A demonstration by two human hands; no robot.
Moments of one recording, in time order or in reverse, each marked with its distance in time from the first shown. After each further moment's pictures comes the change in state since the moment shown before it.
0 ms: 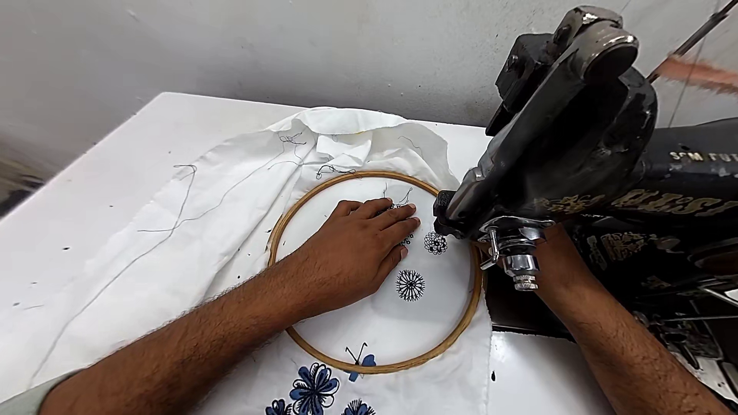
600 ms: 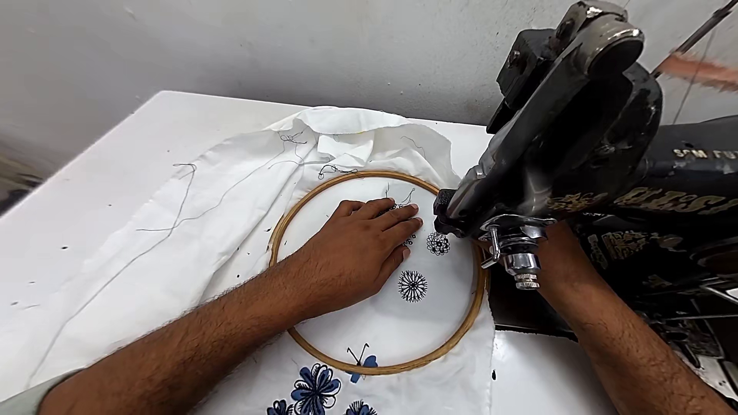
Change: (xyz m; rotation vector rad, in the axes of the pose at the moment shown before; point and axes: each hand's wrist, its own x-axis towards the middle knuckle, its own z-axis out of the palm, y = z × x) left_hand 0.001 0.002 0.001 -0.002 0.002 0.007; right_hand -0.001 -0.015 -0.009 -0.074 -0.047 0.108
